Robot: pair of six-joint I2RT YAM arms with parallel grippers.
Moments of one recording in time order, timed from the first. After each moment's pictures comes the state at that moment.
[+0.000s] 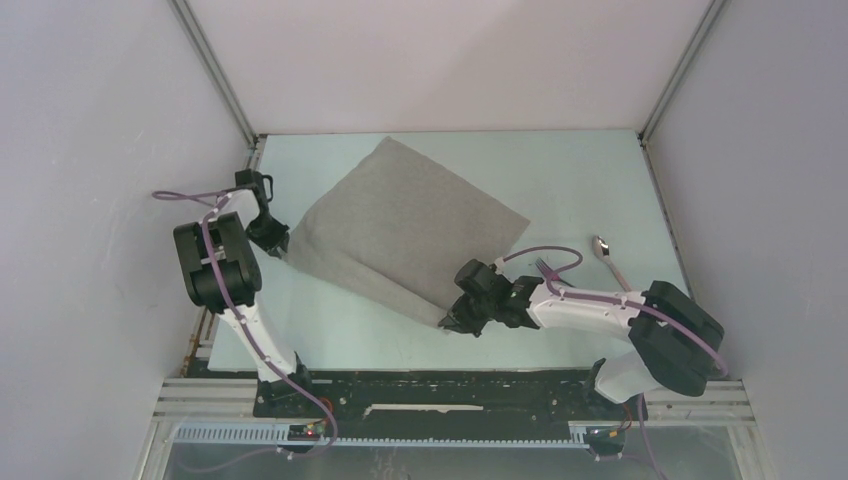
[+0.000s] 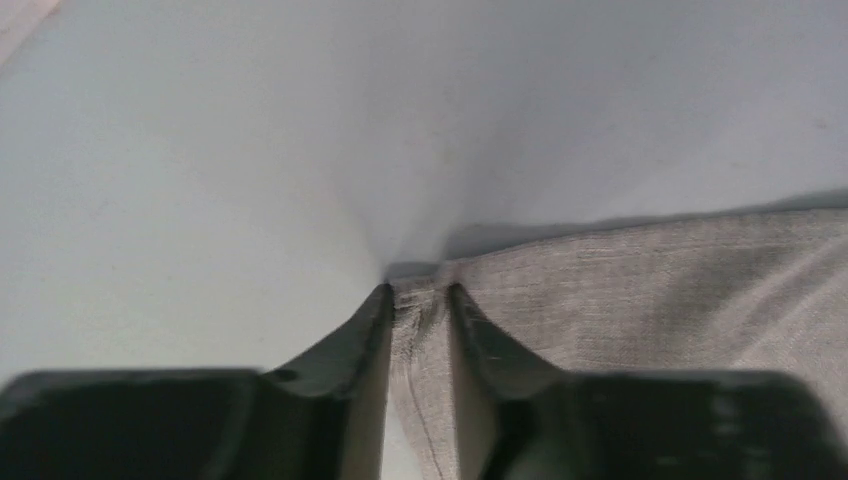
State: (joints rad) left arm 0.29 1.93 1.32 -0.72 -0.17 -0.68; right arm 0.96 1.45 0.75 -0.29 -0.03 1.63
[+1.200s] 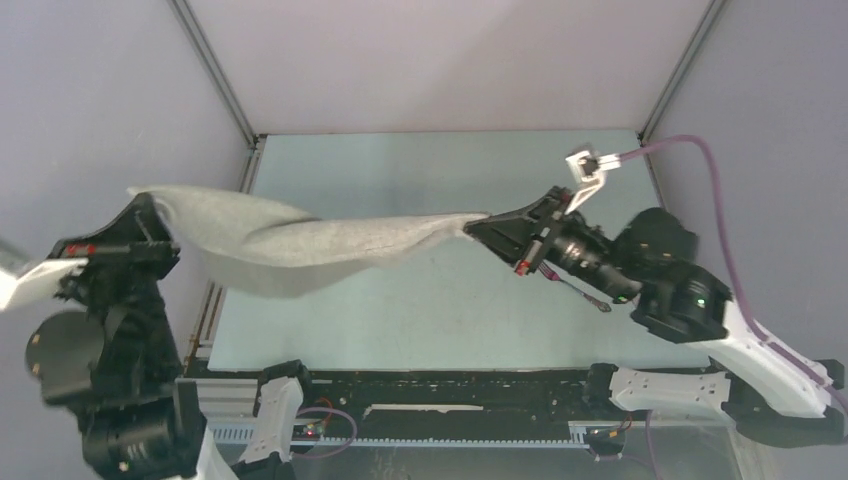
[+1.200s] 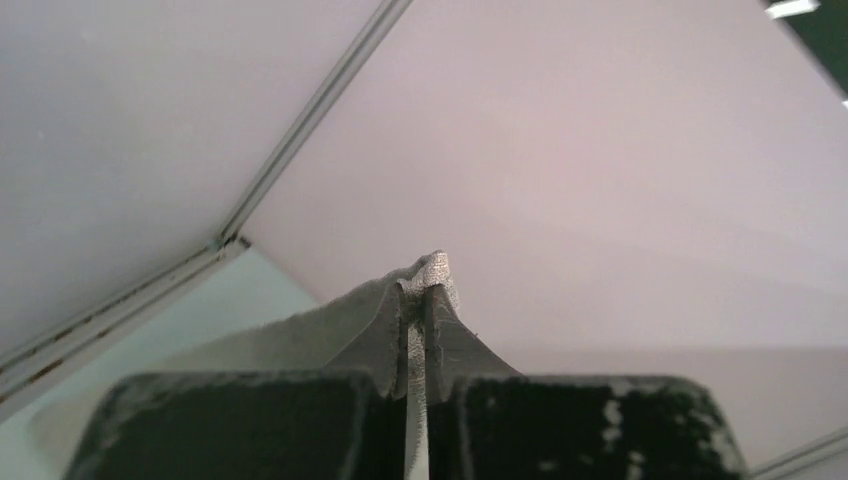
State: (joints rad) left arm 0.27 0.74 1.80 -0.89 -0.16 -0.69; right arm 1.10 0.95 1.38 -0.36 0.11 0.62
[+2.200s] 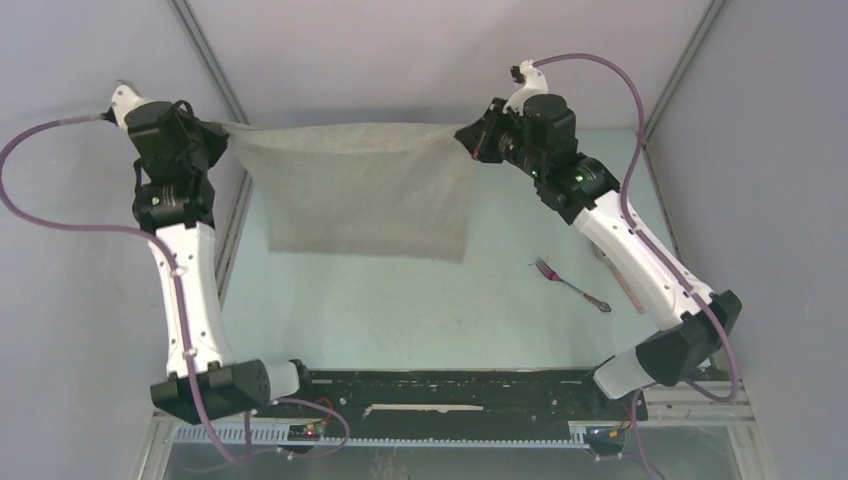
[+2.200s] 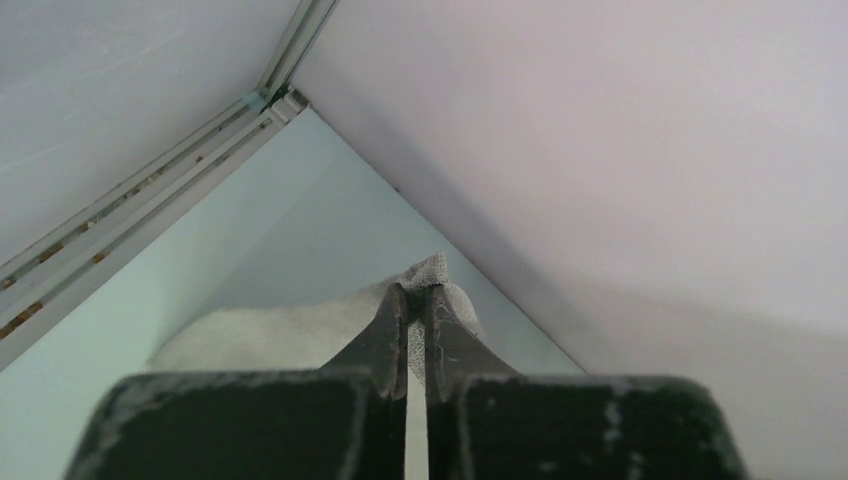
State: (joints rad) left arm 0.26 1.29 1.65 -0.59 -0.09 -0.67; right arm 0.56 1.51 1.65 -0.33 -0.03 0.55
